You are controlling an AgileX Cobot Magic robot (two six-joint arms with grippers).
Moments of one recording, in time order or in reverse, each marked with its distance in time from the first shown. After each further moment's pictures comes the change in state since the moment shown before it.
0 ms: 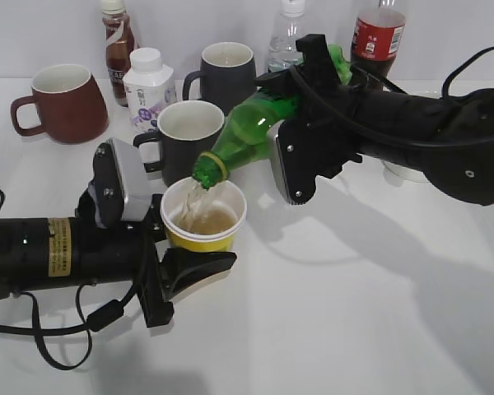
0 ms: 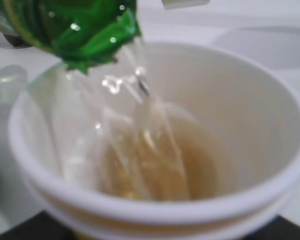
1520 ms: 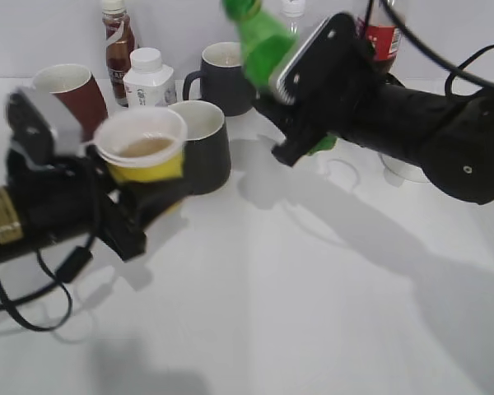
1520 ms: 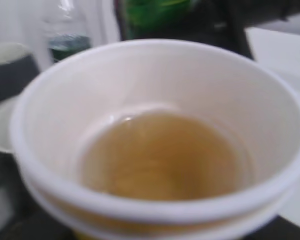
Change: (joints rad) left arm 0.038 -0.184 0.087 -0.325 0.007 0.000; right arm 0.000 -0.001 0.000 0.093 -0.041 1.021
